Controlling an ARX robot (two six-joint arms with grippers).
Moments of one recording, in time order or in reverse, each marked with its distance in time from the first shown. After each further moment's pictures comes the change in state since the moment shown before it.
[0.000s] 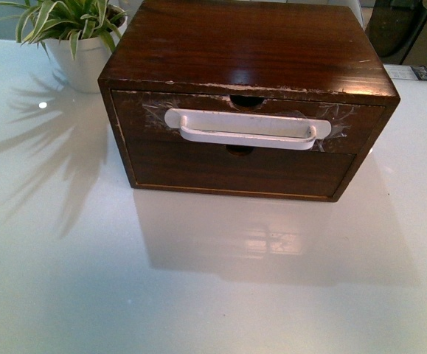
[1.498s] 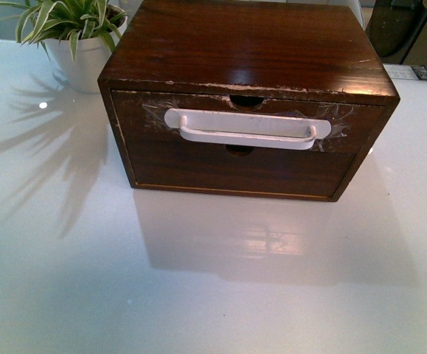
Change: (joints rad) left arm -0.153 0.573 0.208 -0.016 0.428 0.232; right arm -0.187 0.558 0.265 -0.085 -0.123 -0.251
